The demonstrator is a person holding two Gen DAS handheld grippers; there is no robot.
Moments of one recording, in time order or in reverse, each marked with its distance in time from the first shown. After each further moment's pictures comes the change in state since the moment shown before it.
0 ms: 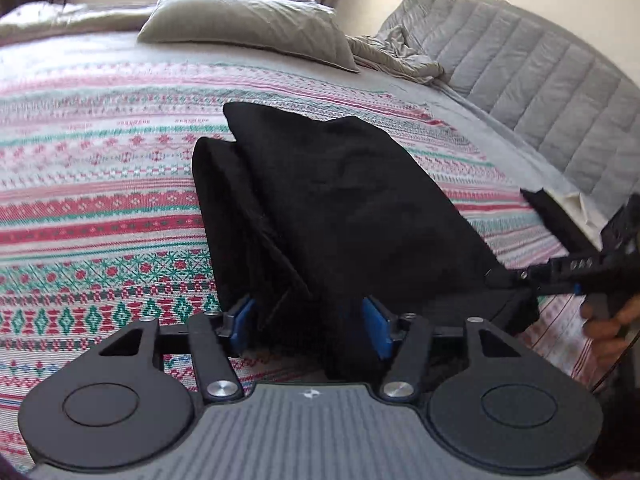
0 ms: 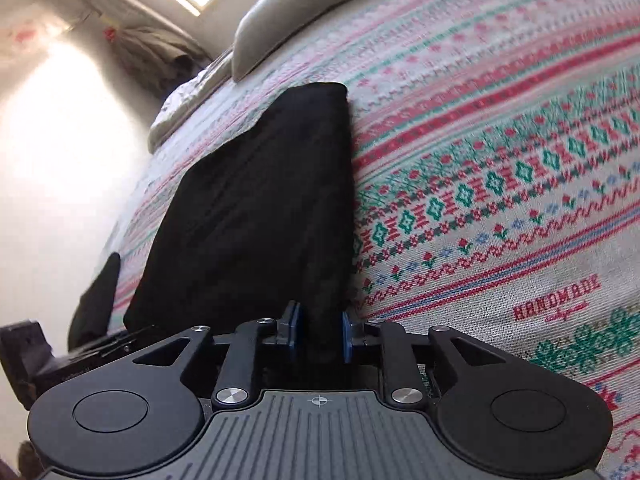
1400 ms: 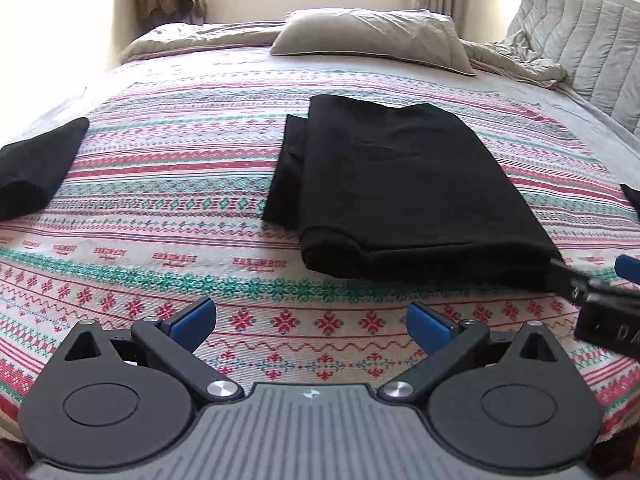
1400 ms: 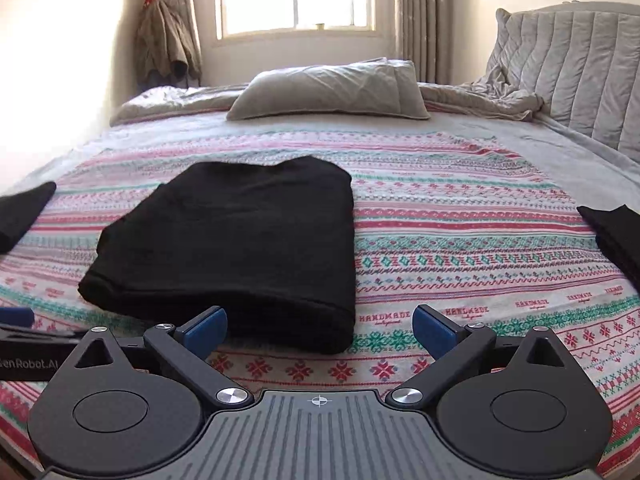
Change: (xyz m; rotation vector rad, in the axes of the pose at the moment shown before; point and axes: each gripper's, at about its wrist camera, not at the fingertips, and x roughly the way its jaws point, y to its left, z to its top) left arm -0.031 -0.104 -0.051 -0.128 -0.027 0.528; right arm -0.045 0.103 -0.097 -0.449 -0.320 -0.433
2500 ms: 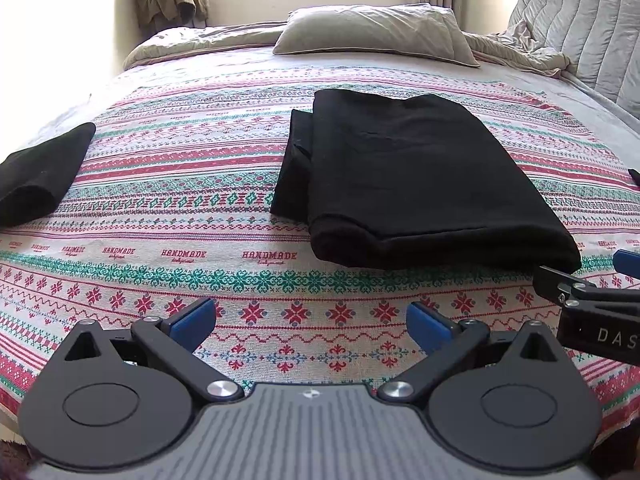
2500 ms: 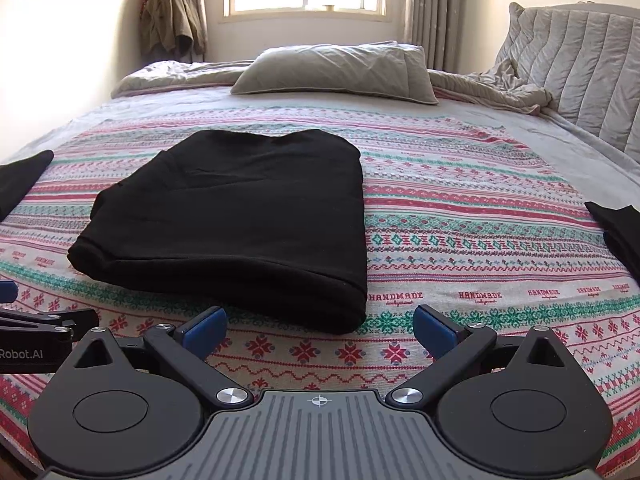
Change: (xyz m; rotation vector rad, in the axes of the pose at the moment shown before) left arm -0.005 -0.005 -0.009 0.033 0.002 0.031; right arm 0.012 0.009 -0.009 -0.040 0.049 -0.008
